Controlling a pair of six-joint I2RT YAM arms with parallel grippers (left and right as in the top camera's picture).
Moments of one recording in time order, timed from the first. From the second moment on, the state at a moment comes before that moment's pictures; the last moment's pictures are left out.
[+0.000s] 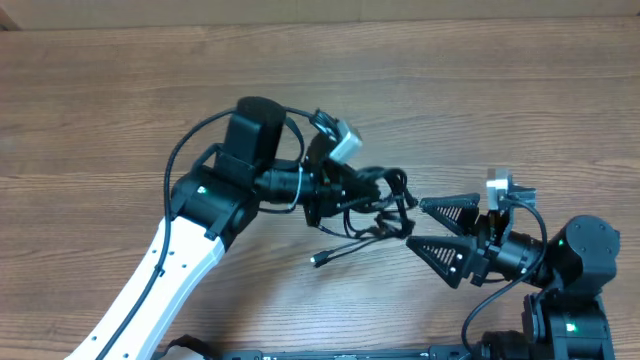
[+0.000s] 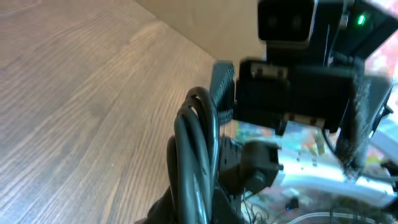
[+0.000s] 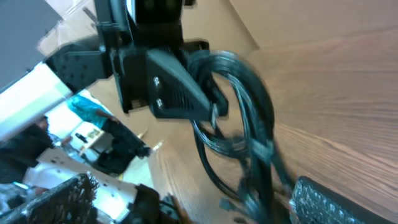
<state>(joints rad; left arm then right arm) -0.47 1.31 1.17 -0.49 1.01 -0.05 -0.04 0.58 0.57 -0.16 -1.21 0.49</state>
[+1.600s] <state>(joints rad) -0.30 1.31 1.17 -0.31 1.29 -0.18 -0.04 0.58 0.57 -0.18 -1.19 0.42</state>
